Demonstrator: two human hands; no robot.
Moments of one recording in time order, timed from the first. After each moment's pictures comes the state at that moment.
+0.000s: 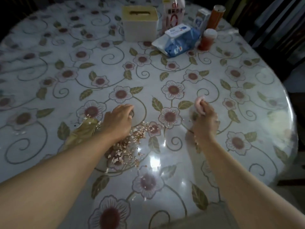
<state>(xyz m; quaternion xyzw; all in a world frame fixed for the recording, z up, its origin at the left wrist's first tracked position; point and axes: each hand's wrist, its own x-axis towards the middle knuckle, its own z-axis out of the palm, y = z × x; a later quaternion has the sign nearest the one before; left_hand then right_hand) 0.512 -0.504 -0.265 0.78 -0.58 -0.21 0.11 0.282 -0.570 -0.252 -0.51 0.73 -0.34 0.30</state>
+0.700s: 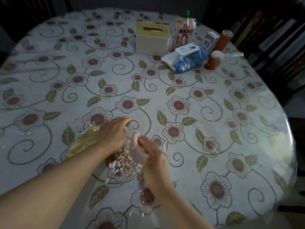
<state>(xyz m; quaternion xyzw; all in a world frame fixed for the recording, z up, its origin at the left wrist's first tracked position) 0.535 -0.491 -0.267 0.78 -0.58 -0.17 0.14 0.370 -0.464 -0.258 -0.72 0.48 -0.28 0.41</state>
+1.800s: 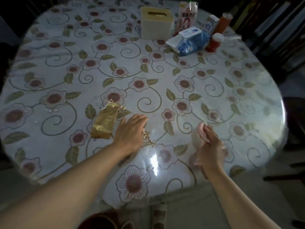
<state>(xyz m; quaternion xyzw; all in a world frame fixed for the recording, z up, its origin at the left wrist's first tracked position) 0.509 -0.403 -0.266 0.72 -0.66 -0.19 0.09 0.269 -0.435 -0.255 -0.58 0.71 -0.28 0.28</state>
